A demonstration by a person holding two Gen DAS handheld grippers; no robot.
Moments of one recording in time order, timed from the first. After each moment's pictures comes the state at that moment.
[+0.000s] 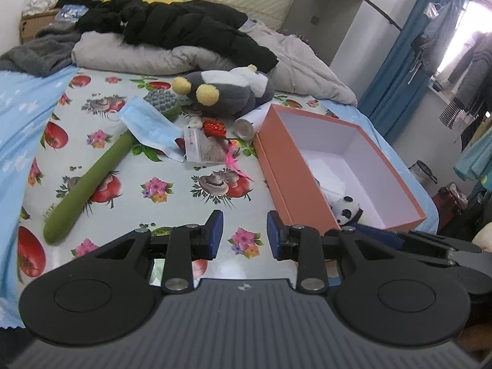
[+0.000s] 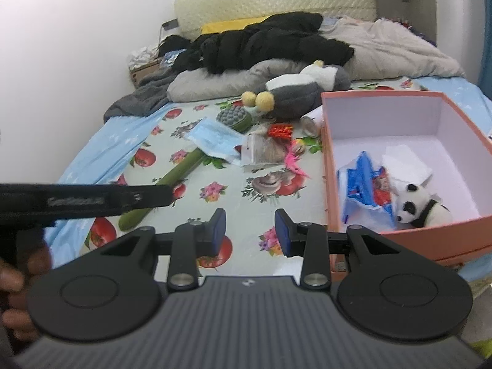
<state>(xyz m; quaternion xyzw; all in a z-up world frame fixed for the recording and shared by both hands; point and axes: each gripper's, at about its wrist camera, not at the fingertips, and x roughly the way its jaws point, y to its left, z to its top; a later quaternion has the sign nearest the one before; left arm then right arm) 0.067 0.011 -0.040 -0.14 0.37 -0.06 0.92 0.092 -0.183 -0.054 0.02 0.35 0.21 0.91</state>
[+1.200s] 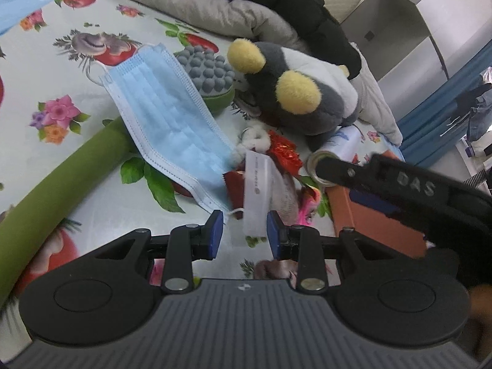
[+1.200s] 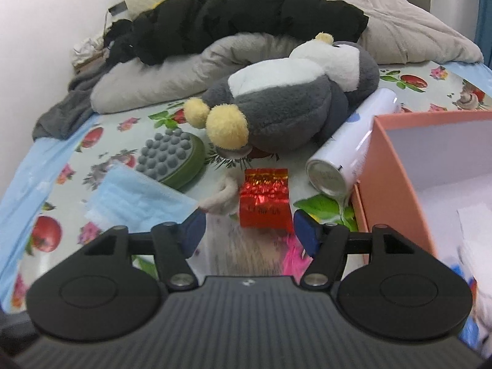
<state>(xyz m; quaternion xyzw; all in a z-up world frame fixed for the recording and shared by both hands) 0.308 0.109 -0.200 -0.29 0.39 -0.03 0.87 0.369 -0.086 -0.148 0.03 0.40 0.14 0.91</state>
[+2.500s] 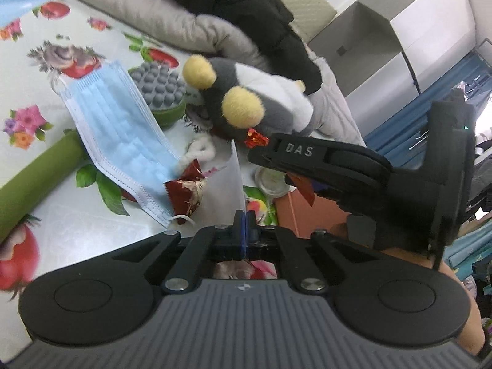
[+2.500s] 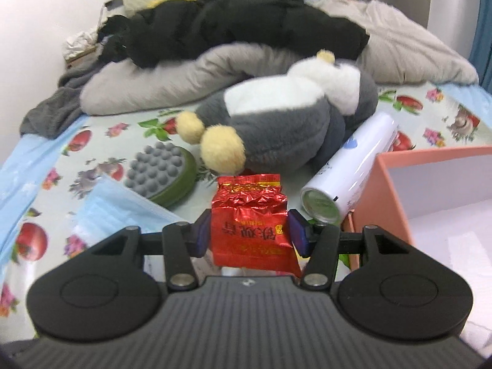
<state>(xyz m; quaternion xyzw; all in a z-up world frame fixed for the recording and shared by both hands) 0.309 0.090 -0.178 -0.33 0.36 -0.07 0.87 0.374 -0.076 -0.126 -0.01 0.38 0.12 0.92</state>
